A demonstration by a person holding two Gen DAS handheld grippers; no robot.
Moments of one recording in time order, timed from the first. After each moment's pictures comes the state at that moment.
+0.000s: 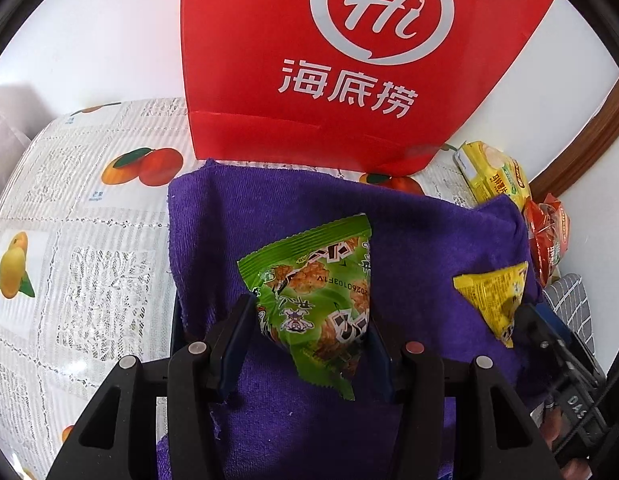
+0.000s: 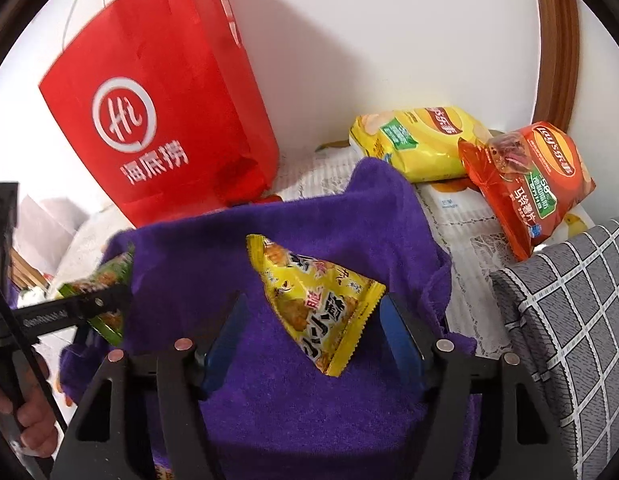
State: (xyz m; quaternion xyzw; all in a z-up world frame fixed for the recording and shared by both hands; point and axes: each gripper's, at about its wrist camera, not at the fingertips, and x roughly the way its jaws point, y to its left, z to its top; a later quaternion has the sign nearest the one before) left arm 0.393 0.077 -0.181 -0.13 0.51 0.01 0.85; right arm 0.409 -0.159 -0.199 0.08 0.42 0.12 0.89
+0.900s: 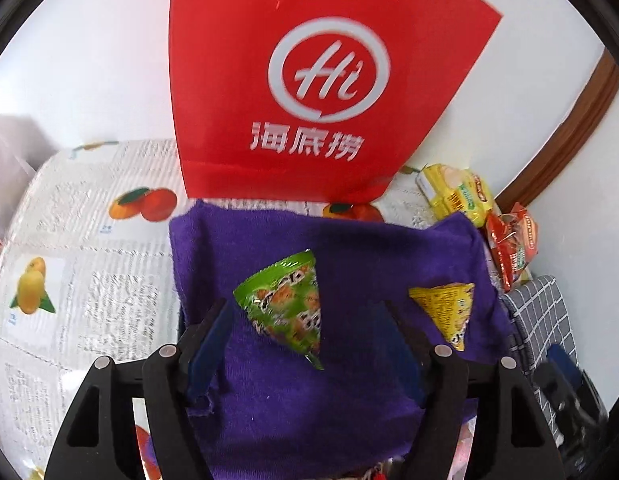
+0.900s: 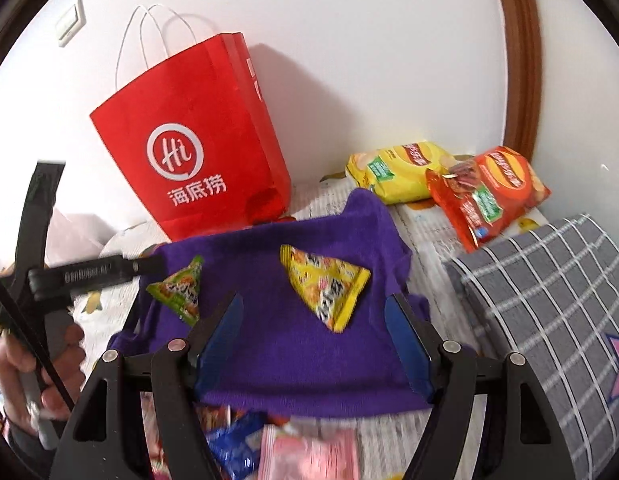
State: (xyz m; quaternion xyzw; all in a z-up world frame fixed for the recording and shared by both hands) left arm 0.374 0.068 -0.127 -0.12 0.48 -0.02 0.87; right arm 0.325 -0.176 -0.140 0.09 0.40 0.09 0.91
